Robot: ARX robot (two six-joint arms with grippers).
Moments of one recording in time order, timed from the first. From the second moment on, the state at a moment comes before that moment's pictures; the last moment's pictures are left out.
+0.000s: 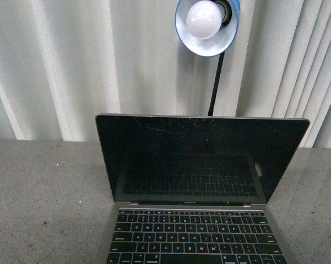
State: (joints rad) left arm 0.00 0.00 0.03 0.00 0.00 0.00; right arm 0.00 0.00 0.01 0.00 0.00 -0.01
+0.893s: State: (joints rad) left arm 0.00 0.00 0.03 0.00 0.00 0.00; right arm 0.00 0.00 0.01 0.00 0.00 -0.01
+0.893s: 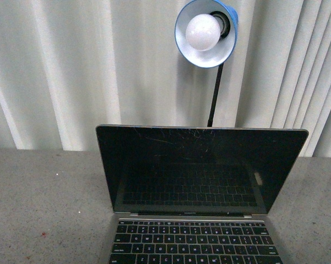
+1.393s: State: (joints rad) left arm 0.00 0.00 0.03 0.00 0.00 0.00; right arm 0.00 0.00 0.01 0.00 0.00 -0.01
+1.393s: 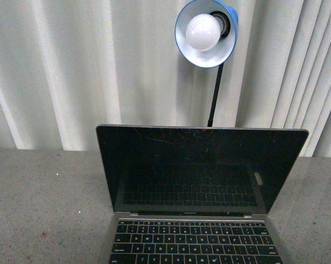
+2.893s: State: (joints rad) left arm -0.22 1.56 1.04 0.46 0.16 0.64; right arm -0.12 1.66 1.18 0.26 -0.29 -0.71
